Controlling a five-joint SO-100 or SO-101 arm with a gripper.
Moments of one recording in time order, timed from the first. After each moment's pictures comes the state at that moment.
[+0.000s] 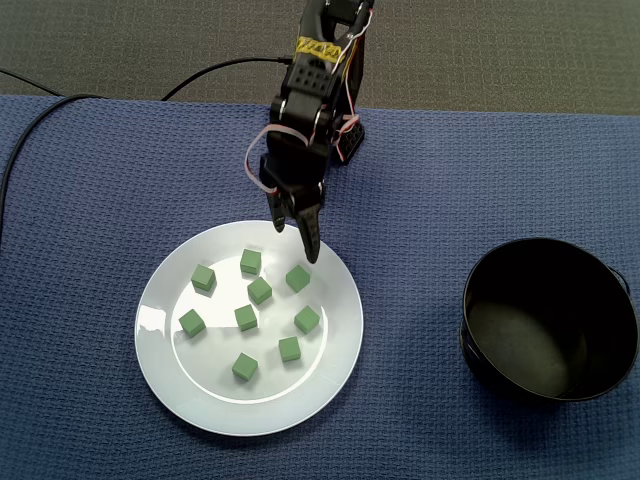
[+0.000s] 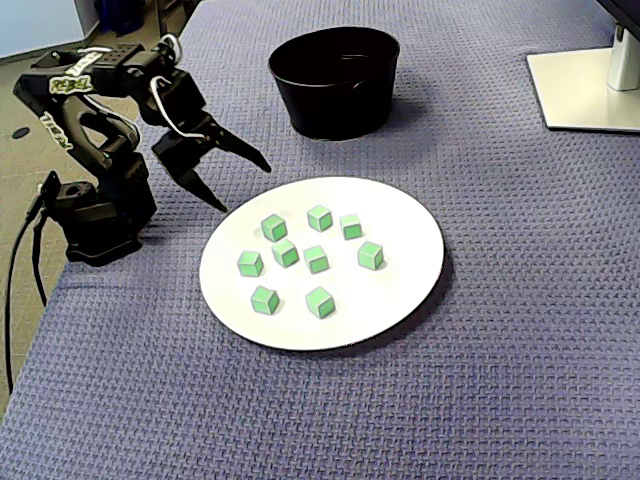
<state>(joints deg) 16.7 125.1 132.6 62.1 -43.2</state>
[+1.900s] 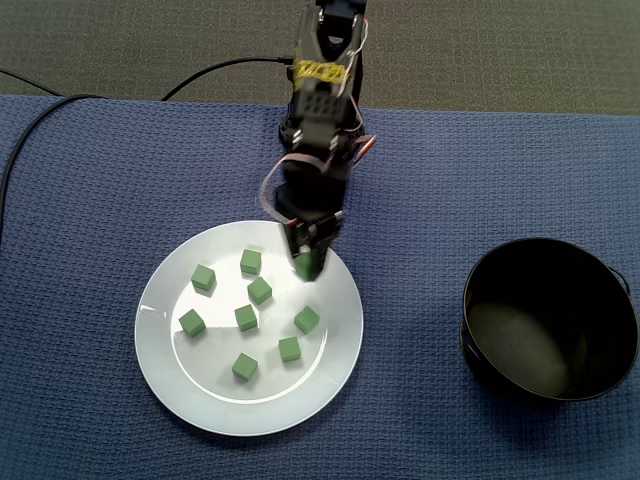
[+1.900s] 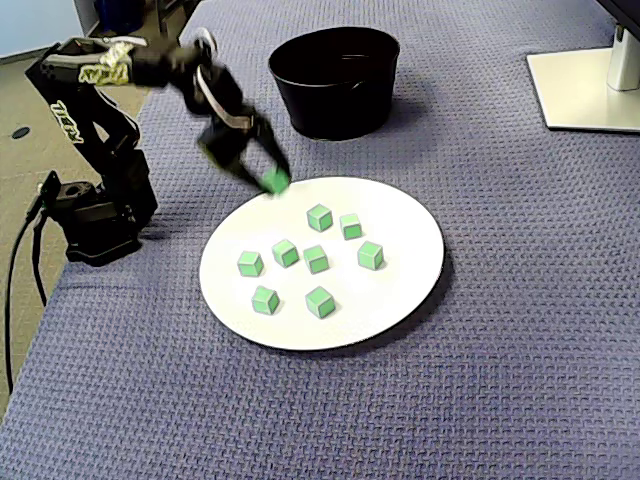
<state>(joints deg) 4.7 114.3 115.4 59.2 -33.1</state>
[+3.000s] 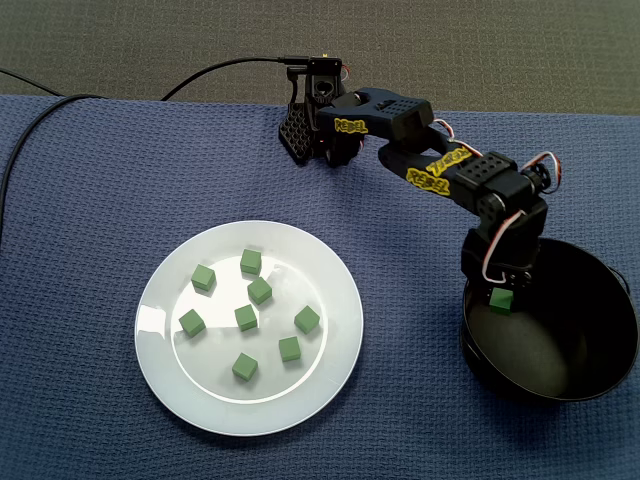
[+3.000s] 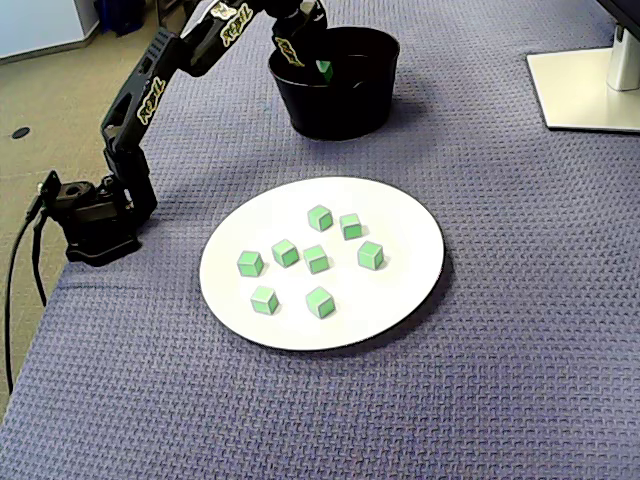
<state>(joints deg) -36.6 40.2 11.7 95.0 -21.9</state>
